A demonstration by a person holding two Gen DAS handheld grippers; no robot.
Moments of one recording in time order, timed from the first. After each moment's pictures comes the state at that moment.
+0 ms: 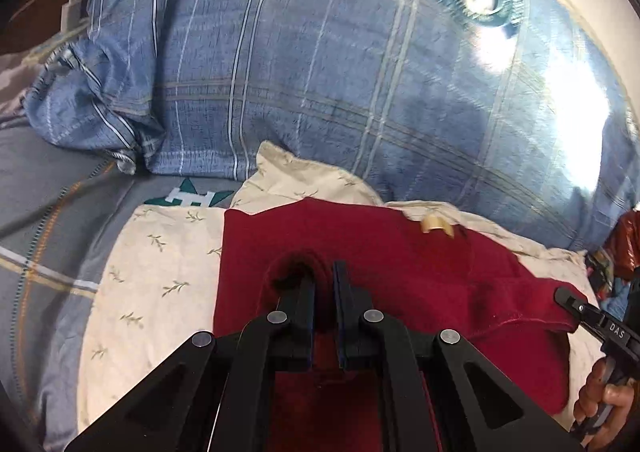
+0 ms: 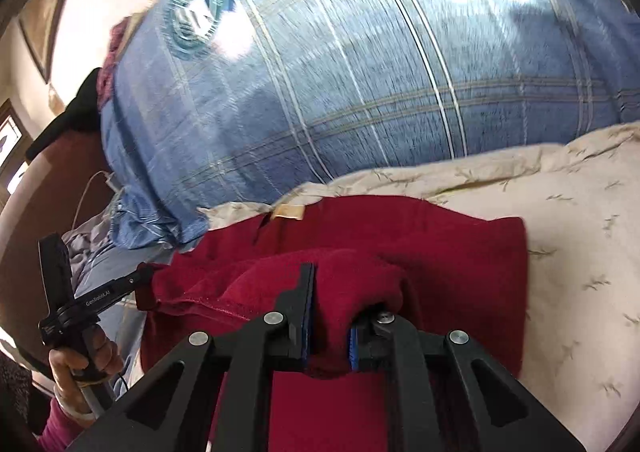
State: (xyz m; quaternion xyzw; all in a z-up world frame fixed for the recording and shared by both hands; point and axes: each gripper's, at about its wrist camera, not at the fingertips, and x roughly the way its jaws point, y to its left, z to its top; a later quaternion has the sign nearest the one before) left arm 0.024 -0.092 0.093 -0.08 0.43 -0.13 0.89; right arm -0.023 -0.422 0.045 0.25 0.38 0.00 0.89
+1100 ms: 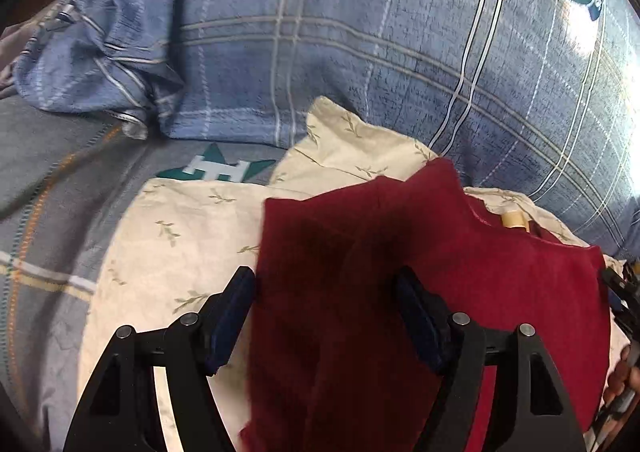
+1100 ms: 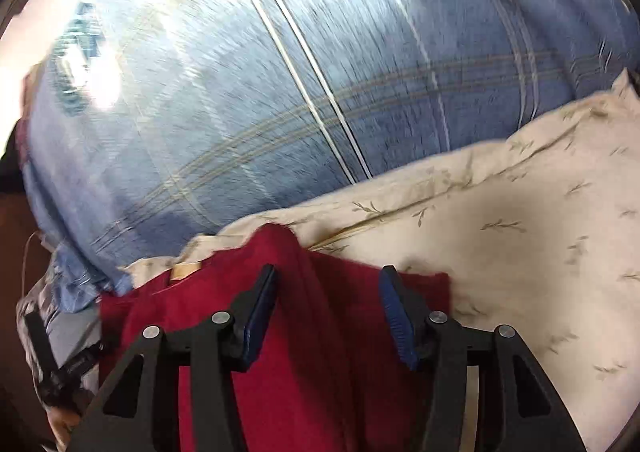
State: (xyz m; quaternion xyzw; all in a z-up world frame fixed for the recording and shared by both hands) left arm 0.074 -0.086 0.040 -0.07 0.48 -0.07 0.87; right arm -0.015 -0.479 0.040 0.27 0.40 -0.12 0.87
